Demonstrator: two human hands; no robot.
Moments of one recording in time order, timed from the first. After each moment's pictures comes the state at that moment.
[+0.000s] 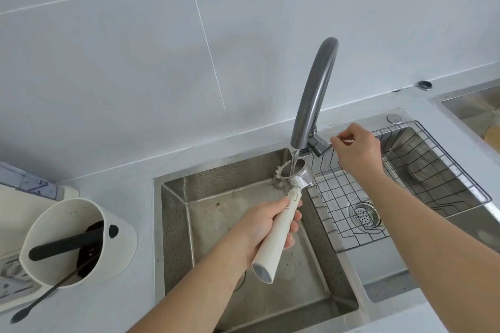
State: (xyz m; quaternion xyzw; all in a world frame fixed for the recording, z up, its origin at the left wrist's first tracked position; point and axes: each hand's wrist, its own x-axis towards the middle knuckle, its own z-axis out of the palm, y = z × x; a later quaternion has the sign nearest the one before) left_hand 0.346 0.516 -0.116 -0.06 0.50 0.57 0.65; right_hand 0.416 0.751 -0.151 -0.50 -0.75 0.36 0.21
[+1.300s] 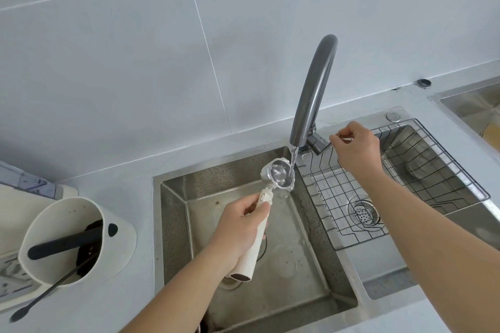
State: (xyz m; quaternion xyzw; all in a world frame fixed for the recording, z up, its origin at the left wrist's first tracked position) left_hand 0.334 0.489 -0.137 0.10 0.73 0.50 0.45; right_hand 0.416 0.751 -0.151 -0.50 -0.75 0.37 0.22
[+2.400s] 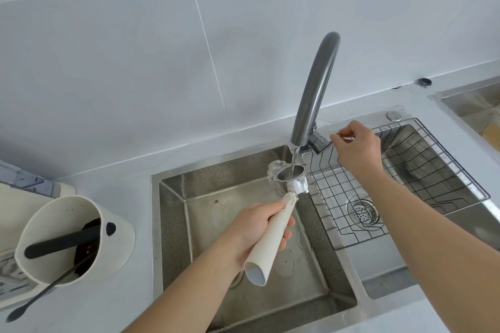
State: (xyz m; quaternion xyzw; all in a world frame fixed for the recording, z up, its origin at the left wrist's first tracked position) left_hand 0.345 0.508 -0.113 -0.05 0.57 0.54 0.62; right_hand 0.416 0.753 -0.157 -0.50 -0.75 0.37 0.22
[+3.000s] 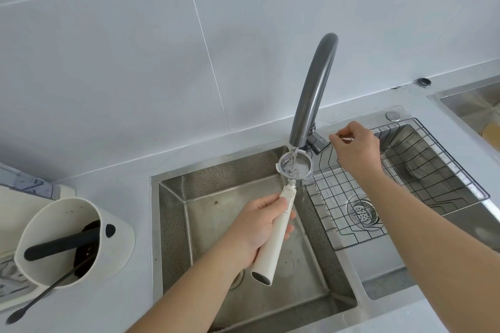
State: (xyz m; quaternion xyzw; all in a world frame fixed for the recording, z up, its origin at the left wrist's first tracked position) left_hand 0.349 0.510 -0.113 0.03 0.61 0.56 0.56; right_hand 0.416 0.755 -0.159 -0.50 -0.75 0.37 0.22
